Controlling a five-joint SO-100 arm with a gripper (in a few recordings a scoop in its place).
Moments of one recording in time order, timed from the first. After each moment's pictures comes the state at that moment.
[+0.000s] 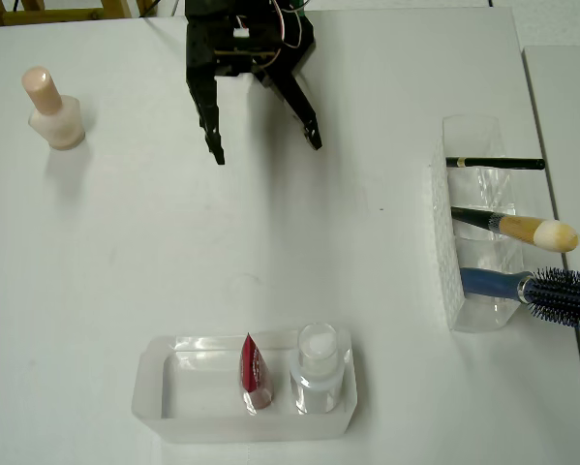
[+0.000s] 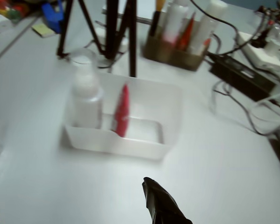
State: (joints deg) arm -2.4 142.6 128.7 34.7 -100.8
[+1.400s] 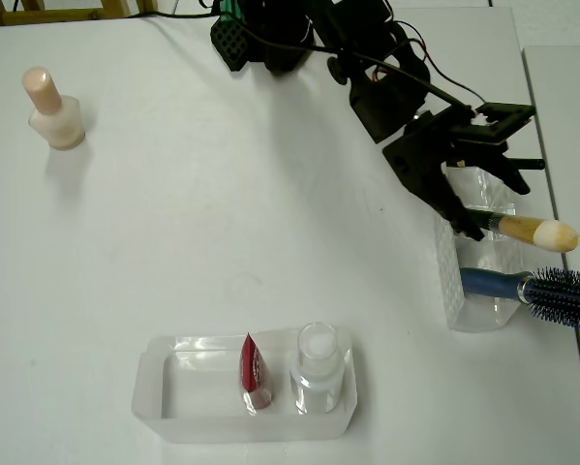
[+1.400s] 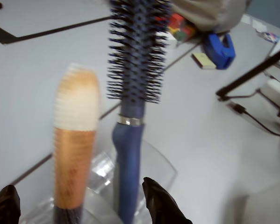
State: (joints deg) arm -37.1 91.0 112.6 -5.4 -100.8
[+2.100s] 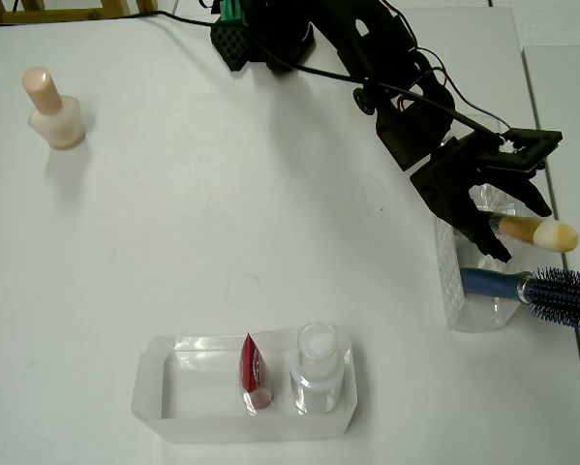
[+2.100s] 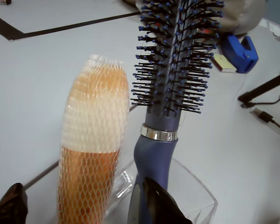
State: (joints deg) arm -38.7 77.5 103.7 -9.8 -100.8
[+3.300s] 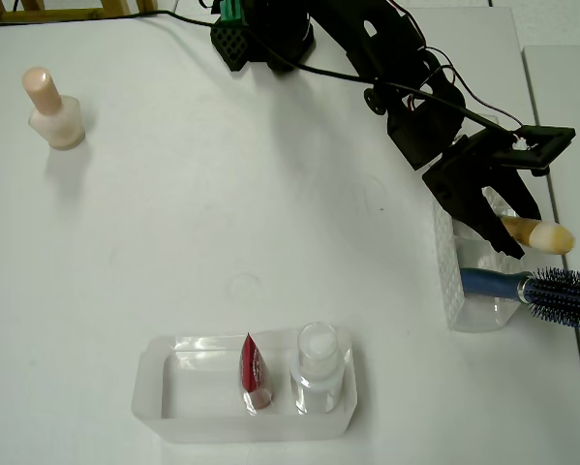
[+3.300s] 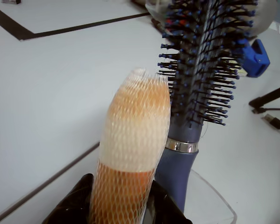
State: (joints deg) arm -40.3 76.1 100.7 -8.1 -100.8
